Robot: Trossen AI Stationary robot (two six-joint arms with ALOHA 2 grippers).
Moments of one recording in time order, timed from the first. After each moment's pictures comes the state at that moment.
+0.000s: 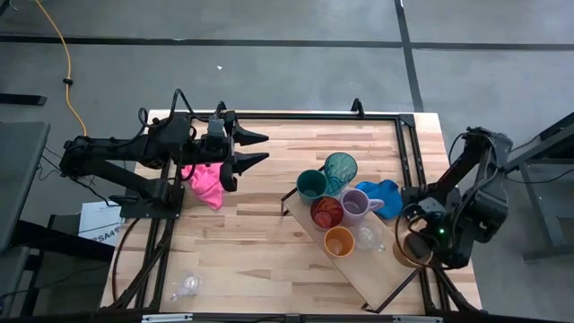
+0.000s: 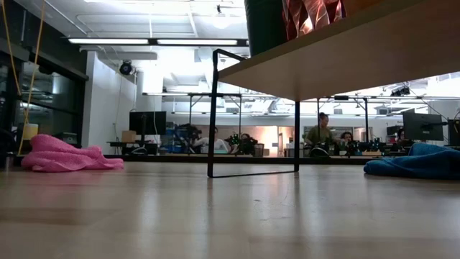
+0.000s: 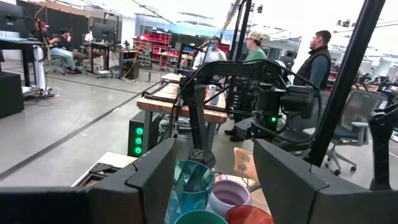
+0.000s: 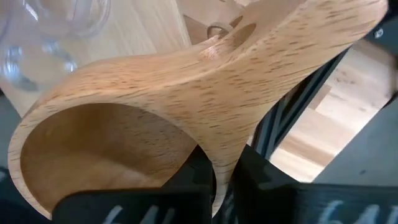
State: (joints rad) left arm 0.05 1.12 1.21 -0.02 -0.15 -0.14; right arm 1.05 1.21 1.39 -1.57 -0.01 2.19
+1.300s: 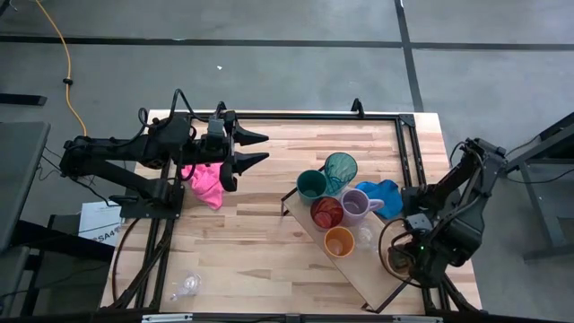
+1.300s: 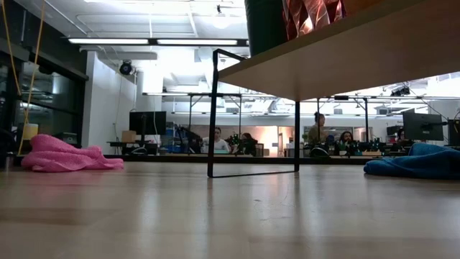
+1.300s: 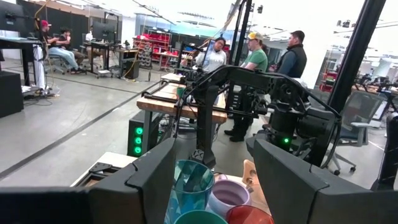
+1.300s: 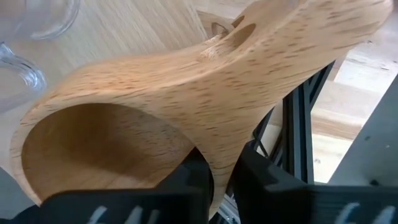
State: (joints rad) left arm 0.05 1.12 1.21 -0.02 -0.15 -0.14; right arm 0.98 1.39 1.39 -1.49 -0.08 2.31
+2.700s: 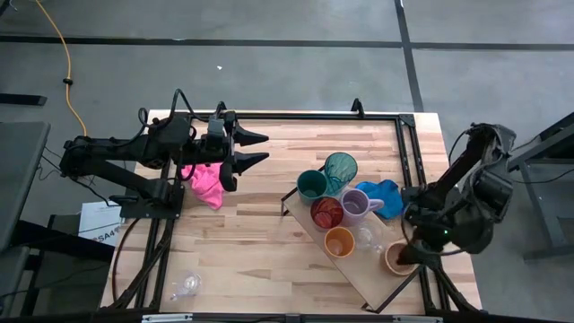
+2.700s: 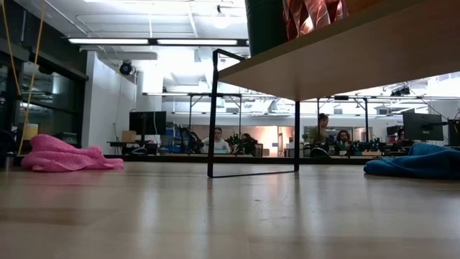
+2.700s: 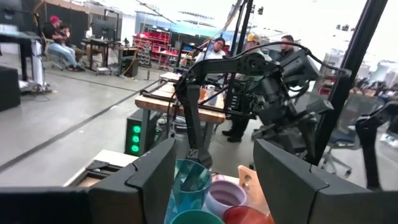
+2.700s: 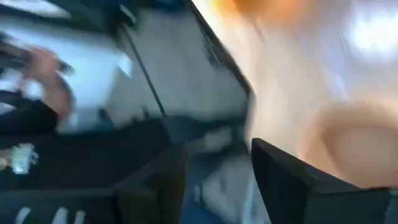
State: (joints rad) left arm 0.05 1.12 1.21 -0.03 -0.15 -0.16; right arm 0.97 1.11 1.39 -0.99 0.27 1.63
